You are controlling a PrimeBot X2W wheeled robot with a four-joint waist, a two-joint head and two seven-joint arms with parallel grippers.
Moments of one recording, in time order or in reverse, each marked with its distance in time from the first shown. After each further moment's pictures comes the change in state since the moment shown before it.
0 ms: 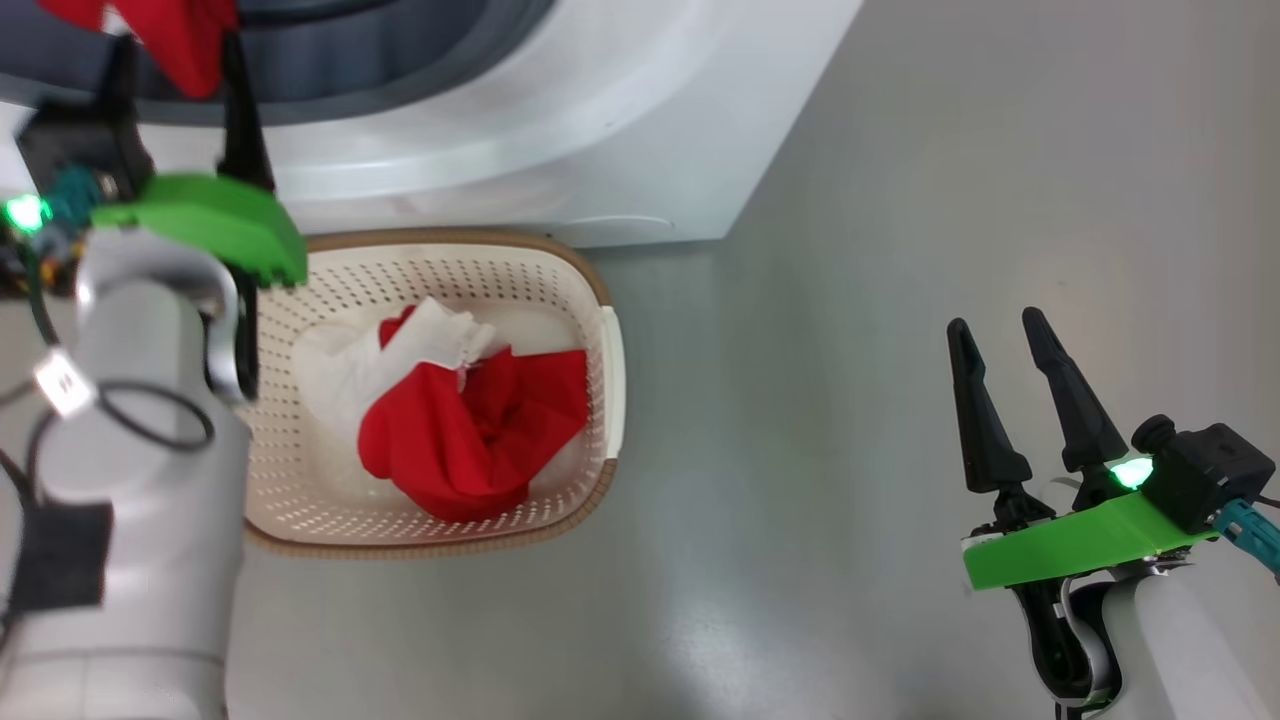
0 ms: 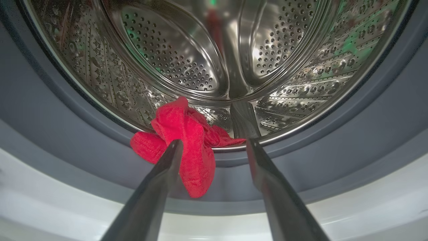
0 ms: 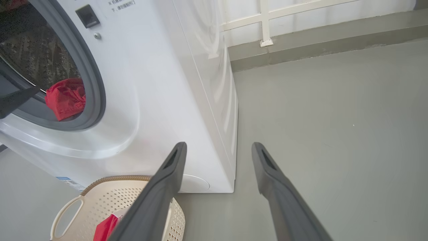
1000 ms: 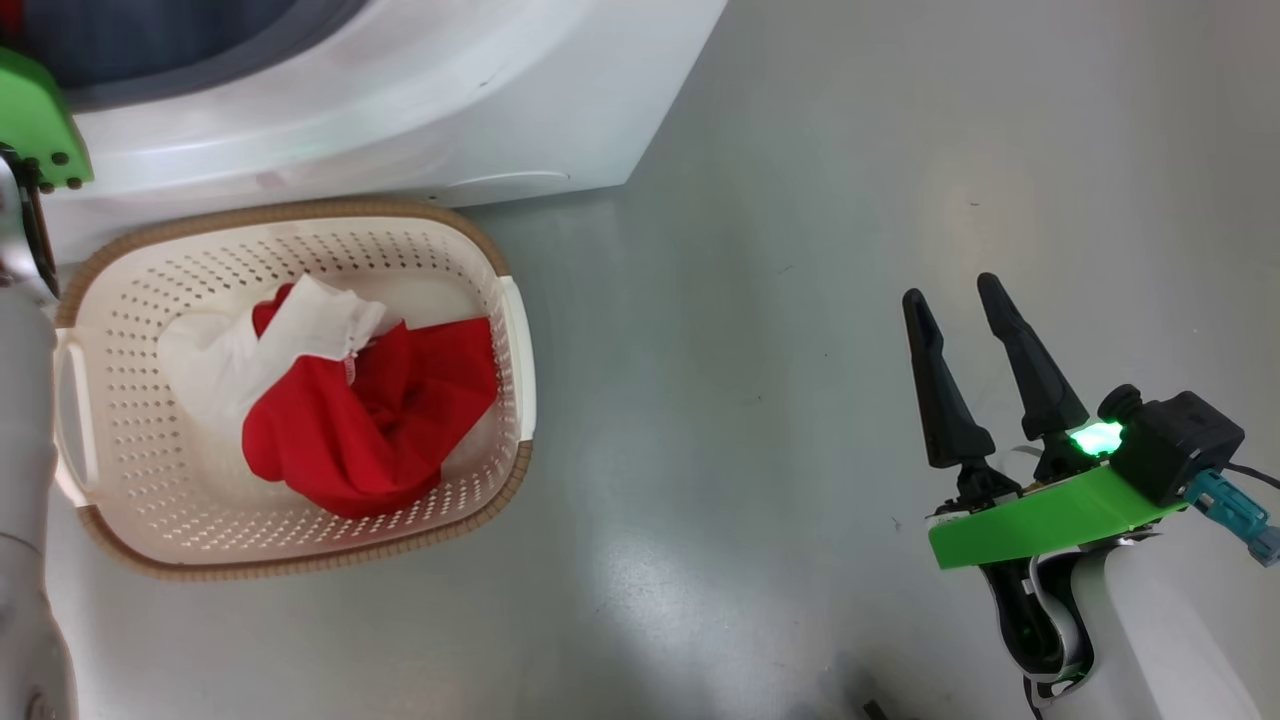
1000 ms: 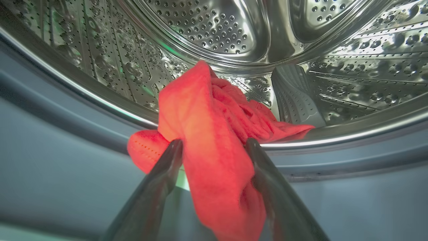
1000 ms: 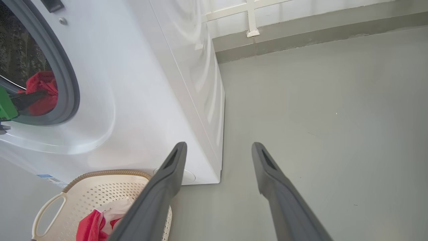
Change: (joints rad) left arm -0.348 0.162 -0.016 0.440 0.035 0.112 0.000; right arm -0.059 0.005 0.067 -0.006 0.028 0.000 0.000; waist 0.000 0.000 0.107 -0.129
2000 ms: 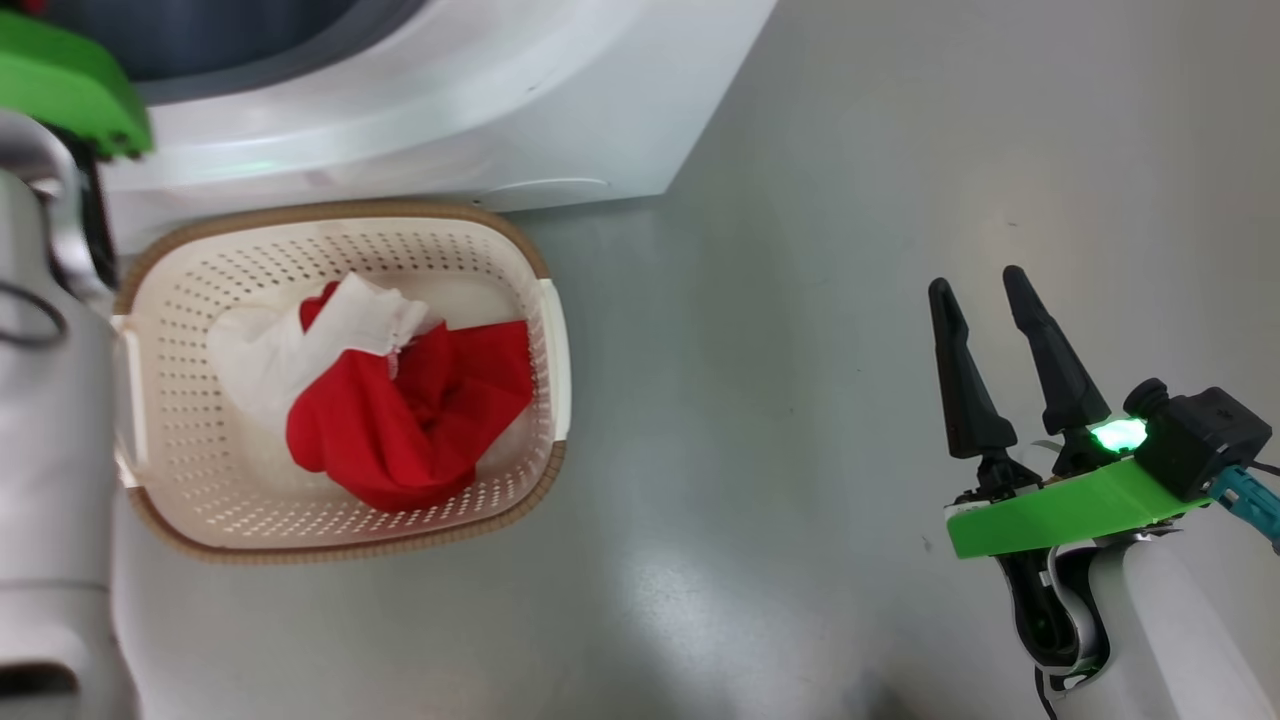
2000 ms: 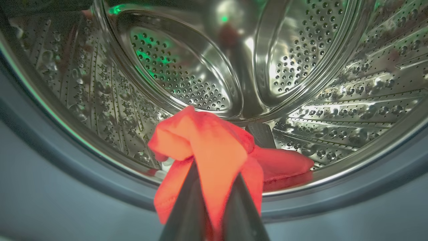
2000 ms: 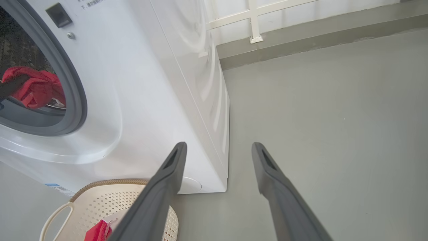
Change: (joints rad) left arm 0.139 -0.043 -0.001 -0.359 -0.056 -0.038 0.007; right arm -0.001 0.000 -0.031 -0.002 0.017 0.000 0.000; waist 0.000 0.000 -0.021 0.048
